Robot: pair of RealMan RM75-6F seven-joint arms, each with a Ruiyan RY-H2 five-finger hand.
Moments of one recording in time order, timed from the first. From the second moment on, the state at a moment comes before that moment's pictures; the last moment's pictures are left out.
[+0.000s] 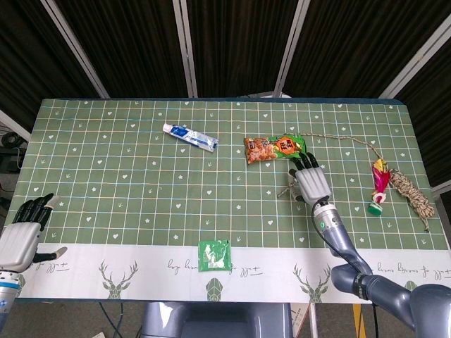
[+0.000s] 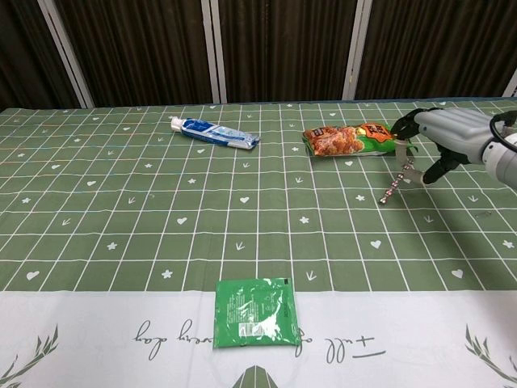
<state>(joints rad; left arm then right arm) -0.15 -1.09 -0.01 -1.69 1.43 1.34 0.07 0.68 -1.68 0.22 -0.99 -1.26 0.96 -0.15</state>
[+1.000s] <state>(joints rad) -0.14 -1.10 -0.01 -1.67 1.45 1.37 0.05 0.59 -1.53 0.22 -1.25 -1.27 1.19 -0.33</state>
